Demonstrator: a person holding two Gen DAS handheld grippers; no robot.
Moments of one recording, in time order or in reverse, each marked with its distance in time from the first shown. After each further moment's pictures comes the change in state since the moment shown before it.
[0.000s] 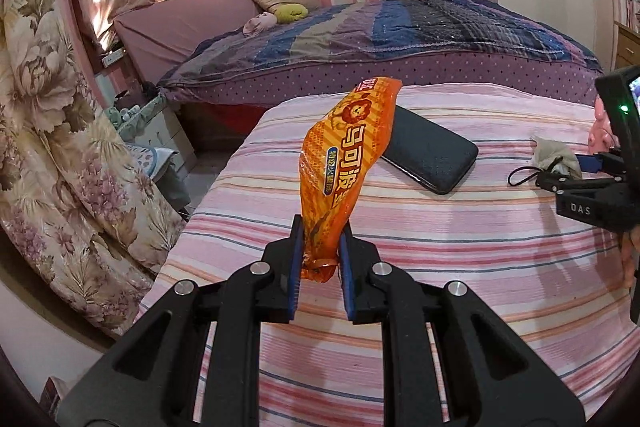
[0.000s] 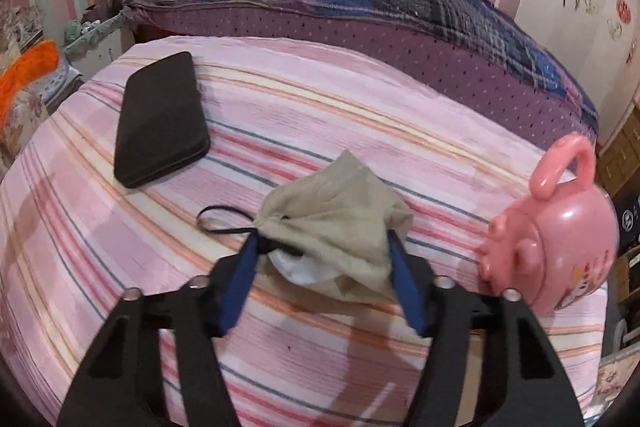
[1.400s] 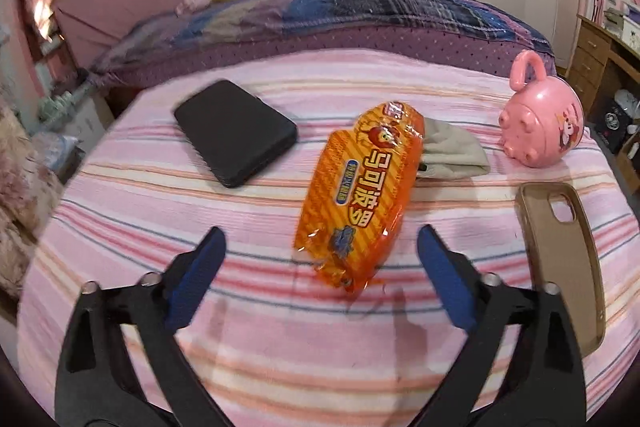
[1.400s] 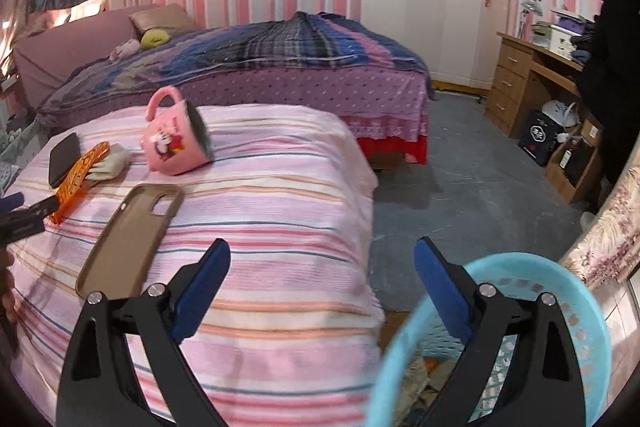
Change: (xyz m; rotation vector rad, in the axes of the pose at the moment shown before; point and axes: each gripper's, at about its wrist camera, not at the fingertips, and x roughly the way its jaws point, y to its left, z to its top) left arm 0.033 -0.150 0.002 -0.001 0.096 -0.223; right arm -0.142 -0.205 -0.164 0.370 -0.144 -0.263
